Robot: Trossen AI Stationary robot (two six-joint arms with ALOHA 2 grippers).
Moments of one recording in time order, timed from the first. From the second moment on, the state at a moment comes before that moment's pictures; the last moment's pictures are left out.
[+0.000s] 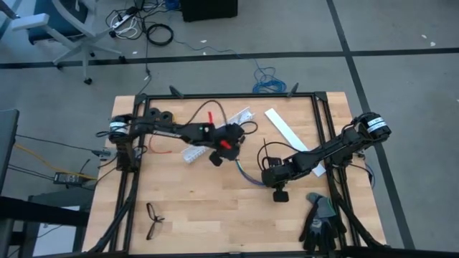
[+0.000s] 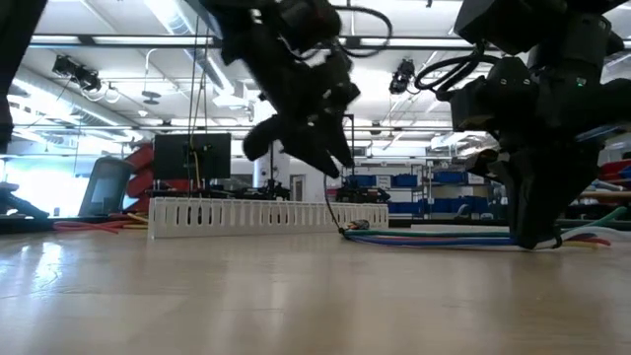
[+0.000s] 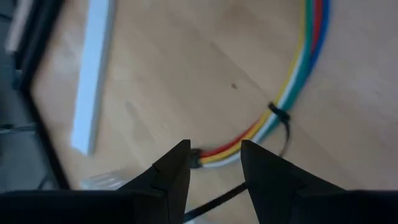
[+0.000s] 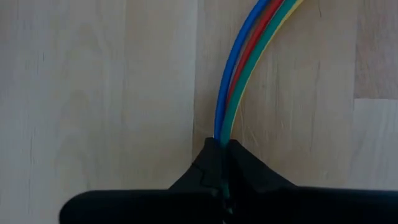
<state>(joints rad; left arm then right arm) 0.09 1.84 1.27 -0.32 -0.08 0.96 0.34 1.55 0.74 -0.32 0.00 0.29</state>
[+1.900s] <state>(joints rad) 0.07 2.29 1.75 -0.85 -0.23 1.33 0.31 1.55 0.74 -0.23 -0.03 0.27</state>
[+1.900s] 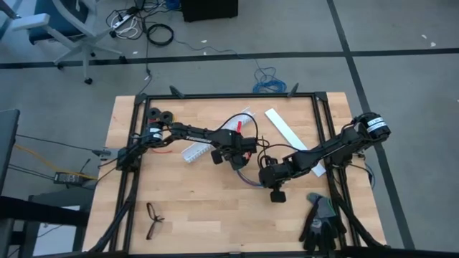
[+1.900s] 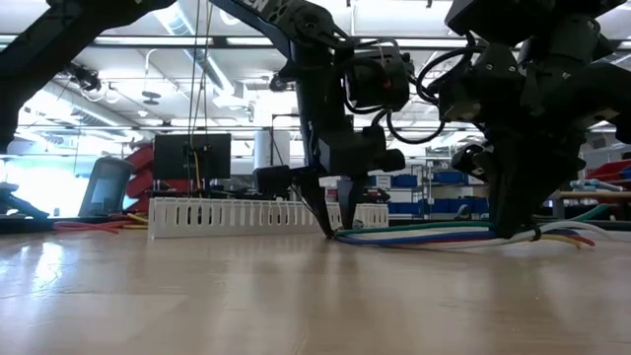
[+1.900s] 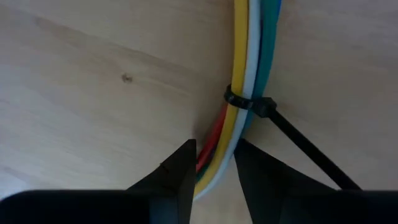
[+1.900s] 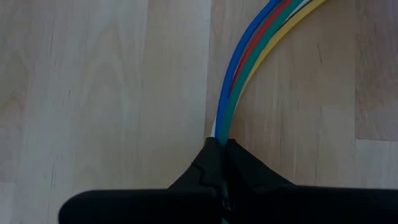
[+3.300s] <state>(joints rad) 0.09 2.15 1.88 -1.23 -0.58 -0.28 -0.33 1.23 0.74 -0.18 0.09 0.09</state>
